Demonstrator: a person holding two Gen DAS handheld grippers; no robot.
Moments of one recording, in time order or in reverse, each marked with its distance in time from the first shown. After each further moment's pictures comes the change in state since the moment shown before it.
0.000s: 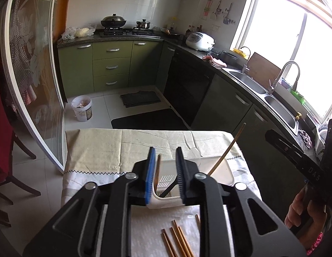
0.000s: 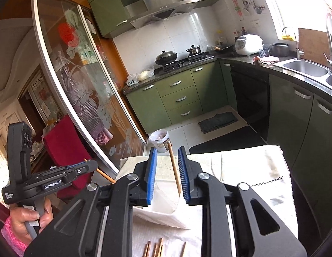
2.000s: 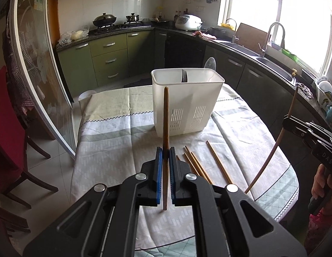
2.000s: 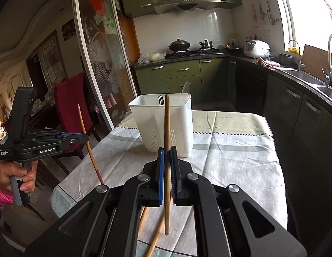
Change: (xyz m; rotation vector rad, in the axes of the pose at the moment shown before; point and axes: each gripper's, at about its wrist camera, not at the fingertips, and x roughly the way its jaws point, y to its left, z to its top) left arm -0.064 -0.001 -0.153 0.174 0.051 0.055; right arm -0.112 0.027 -0.160 -0.198 0.064 -0.027
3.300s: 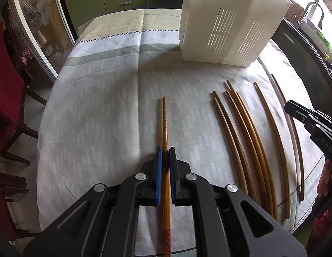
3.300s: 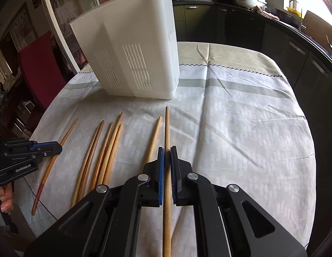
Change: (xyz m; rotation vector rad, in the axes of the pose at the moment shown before) left arm 0.126 0.025 -0.064 -0.126 0.363 0.074; right arm 0.145 -0.030 -0.060 0.055 0.344 -0.109
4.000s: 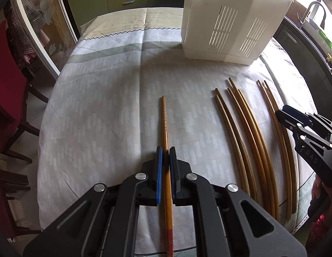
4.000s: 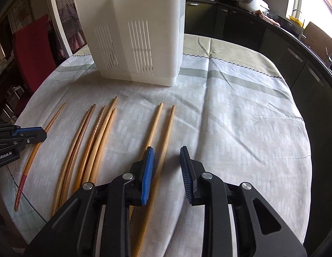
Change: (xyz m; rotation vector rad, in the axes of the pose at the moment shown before) left arm 0.003 -0.003 -0.004 -0.008 0.010 0.027; right arm 0.032 0.019 -0.011 -0.085 0.058 -0.106
